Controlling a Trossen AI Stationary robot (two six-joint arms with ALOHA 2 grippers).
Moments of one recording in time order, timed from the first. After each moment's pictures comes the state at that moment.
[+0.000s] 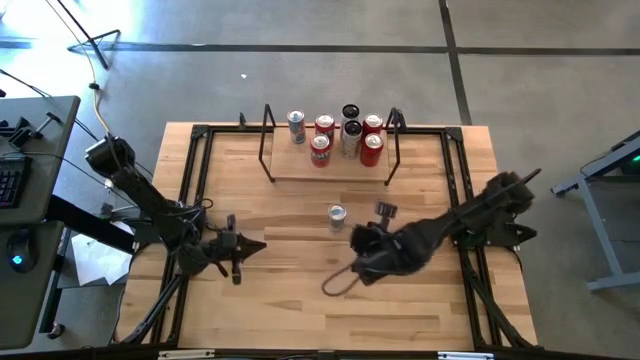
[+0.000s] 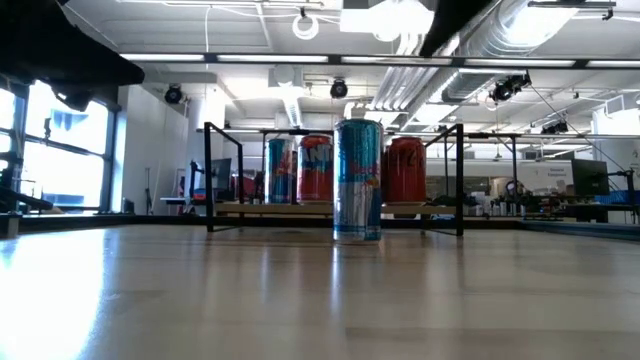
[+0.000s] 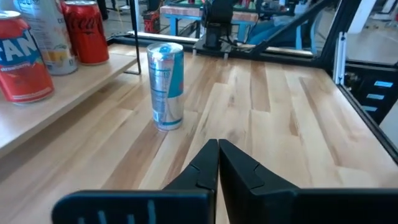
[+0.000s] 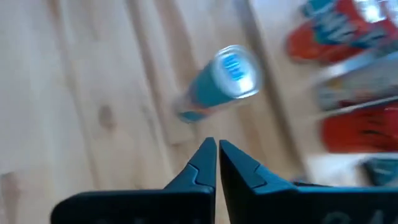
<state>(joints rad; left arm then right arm) -0.85 1.10 0.29 0.40 -1.00 -0.44 0.47 1.73 1.57 -1.18 0.67 0.60</state>
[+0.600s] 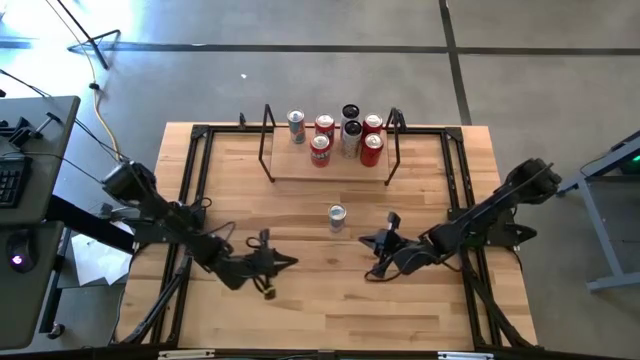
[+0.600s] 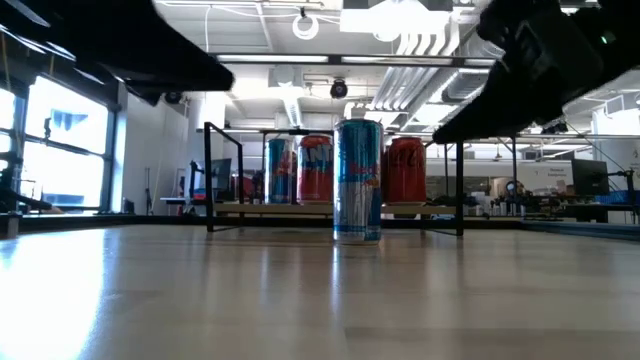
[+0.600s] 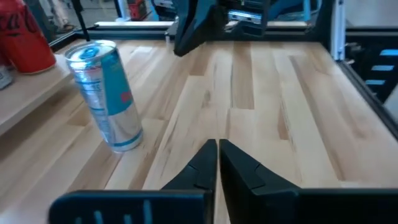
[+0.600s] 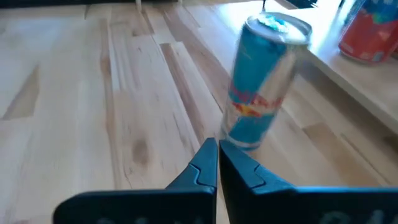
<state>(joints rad) -0.67 1.54 0.58 0.52 -0.79 -0.30 0.53 1.45 0.58 0.23 0.75 0.44</state>
